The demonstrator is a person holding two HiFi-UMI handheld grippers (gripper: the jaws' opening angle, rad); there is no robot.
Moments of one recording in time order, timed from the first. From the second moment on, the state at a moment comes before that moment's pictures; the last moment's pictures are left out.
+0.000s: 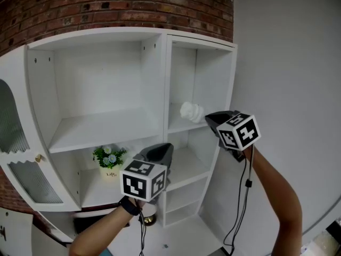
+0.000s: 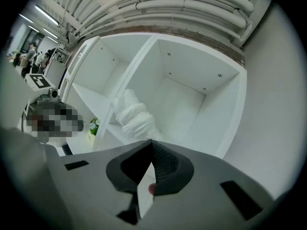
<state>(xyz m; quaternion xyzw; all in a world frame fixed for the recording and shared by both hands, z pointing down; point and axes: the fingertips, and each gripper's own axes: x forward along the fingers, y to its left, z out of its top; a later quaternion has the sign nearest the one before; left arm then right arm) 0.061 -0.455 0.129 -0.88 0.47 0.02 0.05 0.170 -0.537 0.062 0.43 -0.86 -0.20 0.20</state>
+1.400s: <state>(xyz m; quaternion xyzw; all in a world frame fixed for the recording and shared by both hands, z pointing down) -0.057 -0.384 0.246 -0.83 0.55 0.06 0.11 0.082 -0.408 0.217 0.42 -0.90 -0.09 -0.01</state>
